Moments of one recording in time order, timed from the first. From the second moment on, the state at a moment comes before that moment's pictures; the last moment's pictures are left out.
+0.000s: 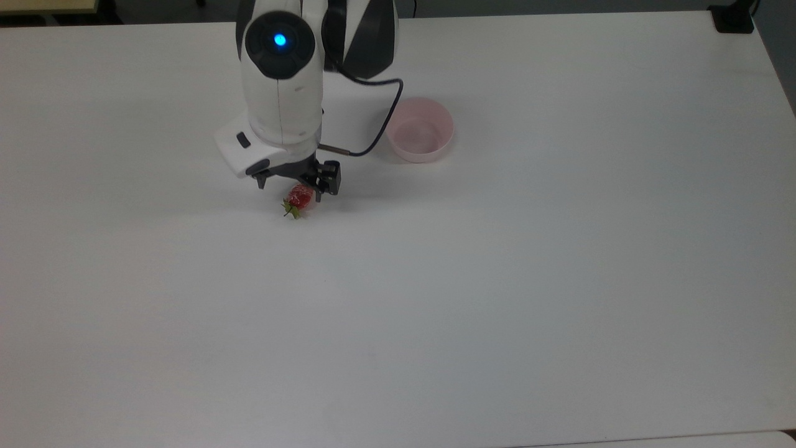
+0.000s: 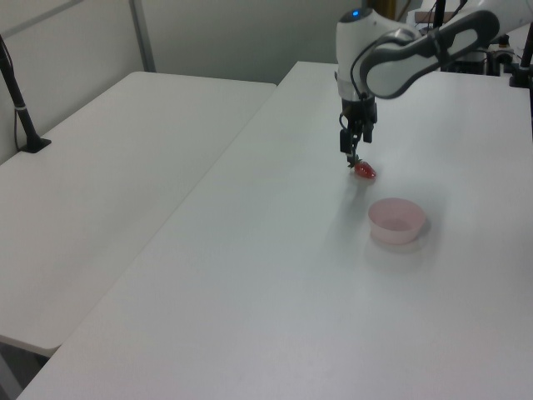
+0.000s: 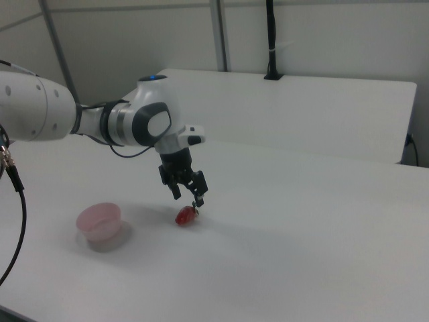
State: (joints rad) arm 0.11 0.40 -0.16 -1.76 -0.10 2.13 0.17
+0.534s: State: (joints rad) arm 0.11 0.41 -0.16 -1.85 -0.10 2.21 0.17
